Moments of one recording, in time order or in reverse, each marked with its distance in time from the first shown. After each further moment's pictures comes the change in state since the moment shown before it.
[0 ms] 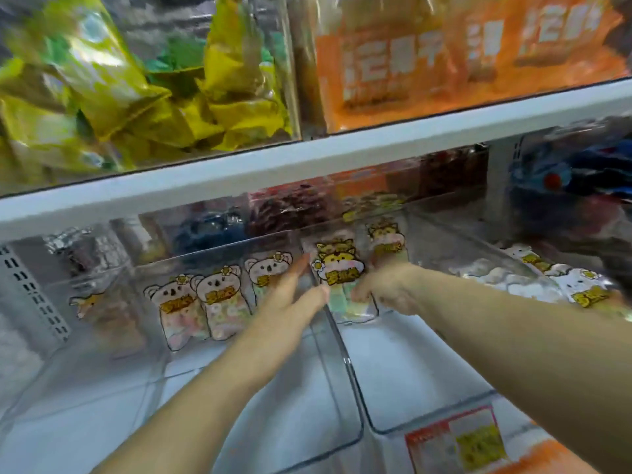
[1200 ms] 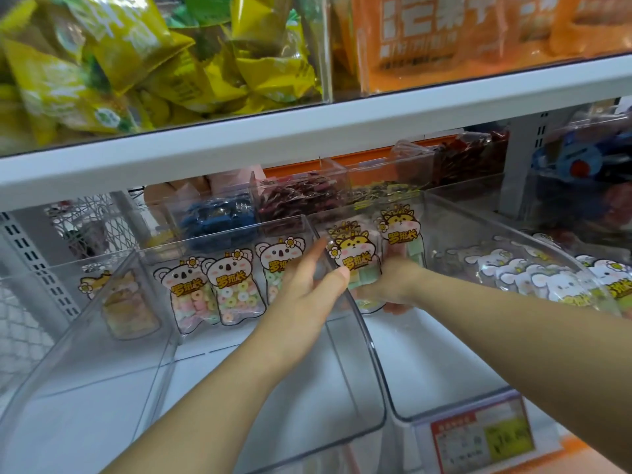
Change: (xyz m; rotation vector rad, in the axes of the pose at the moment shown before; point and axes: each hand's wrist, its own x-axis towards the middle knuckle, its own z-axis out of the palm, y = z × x) left_hand 0.002 -0.016 0.005 -0.036 0.020 0.033; right_hand 0.006 0.009 0.018 -0.524 0.040 0.020
